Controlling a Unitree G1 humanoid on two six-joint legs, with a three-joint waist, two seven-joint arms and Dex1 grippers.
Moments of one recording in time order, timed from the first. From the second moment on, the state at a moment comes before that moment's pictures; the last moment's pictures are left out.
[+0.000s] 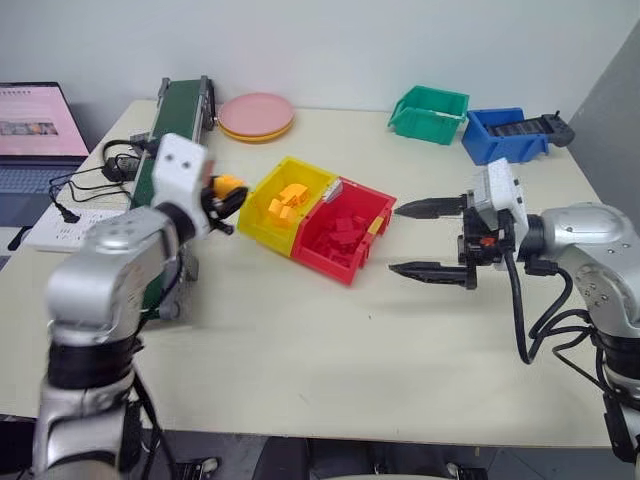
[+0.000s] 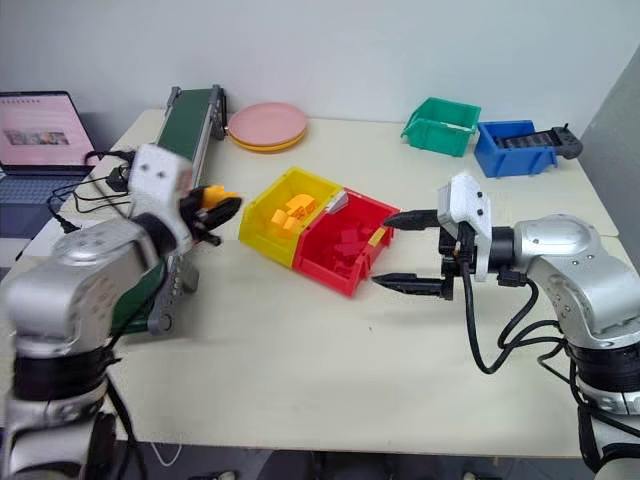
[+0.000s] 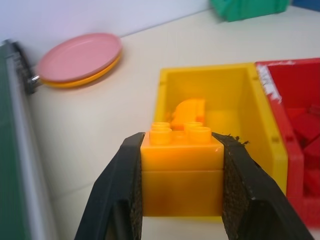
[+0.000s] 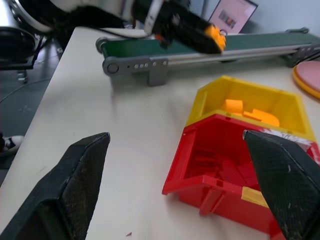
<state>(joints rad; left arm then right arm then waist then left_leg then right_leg) -0.66 0.63 0.02 -0.12 -0.34 0.82 -0.41 -0.57 -0.76 -0.03 -0.41 0.62 0.69 1.05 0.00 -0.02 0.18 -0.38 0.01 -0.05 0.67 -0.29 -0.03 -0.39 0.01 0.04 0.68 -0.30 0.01</state>
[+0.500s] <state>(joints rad) -0.84 0.51 -0.08 0.37 -0.17 0.49 -0.53 -0.55 -0.76 -0.10 -0.52 0.73 0.81 0.86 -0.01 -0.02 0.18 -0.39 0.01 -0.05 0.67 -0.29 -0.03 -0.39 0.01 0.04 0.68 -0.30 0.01</state>
